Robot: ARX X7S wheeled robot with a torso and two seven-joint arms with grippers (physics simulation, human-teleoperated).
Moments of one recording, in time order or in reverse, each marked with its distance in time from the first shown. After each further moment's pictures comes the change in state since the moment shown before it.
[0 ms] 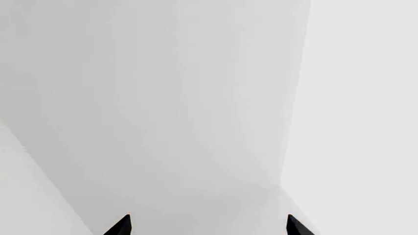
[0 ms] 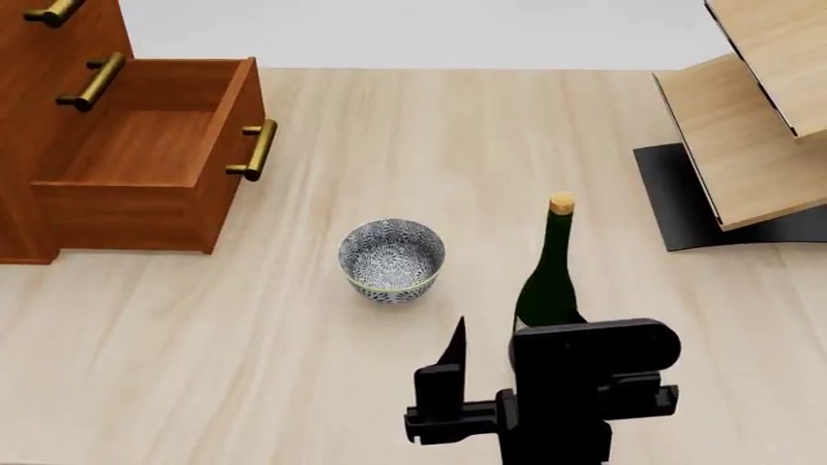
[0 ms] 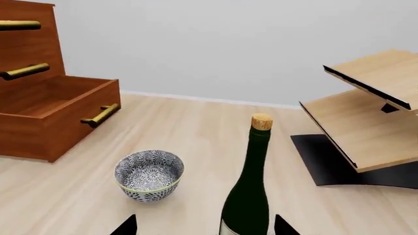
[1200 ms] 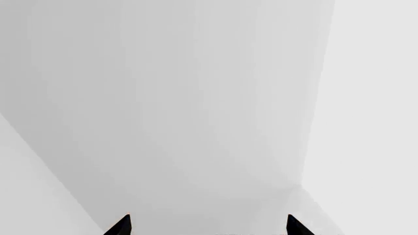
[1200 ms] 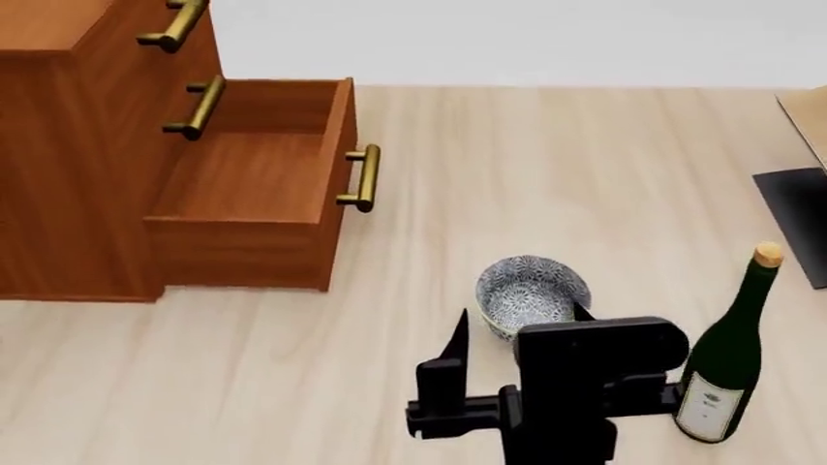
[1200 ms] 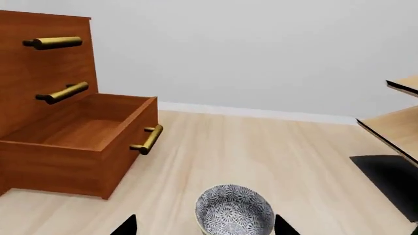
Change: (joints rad) left arm 0.060 -0.053 0.080 -0.019 0.020 0.081 -0.076; right arm -0.001 0.017 -0.009 -0.020 0.033 -0.015 0.033
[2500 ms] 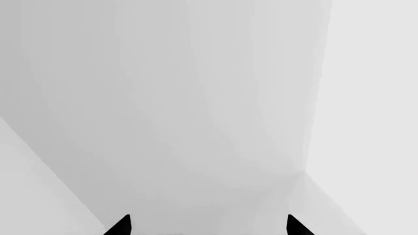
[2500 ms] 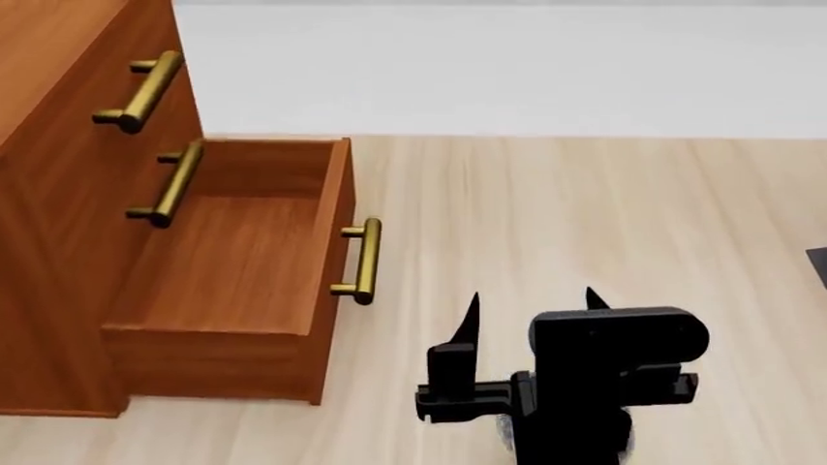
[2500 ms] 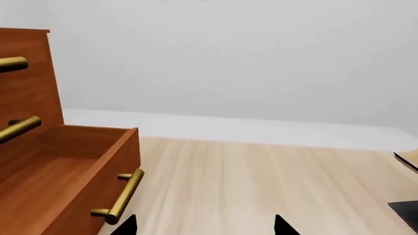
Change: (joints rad) left arm 0.029 -0.029 0.048 -0.005 0.025 0.029 -0.021; right arm 0.018 0.020 0.006 -0.005 0.039 -0.015 0.028
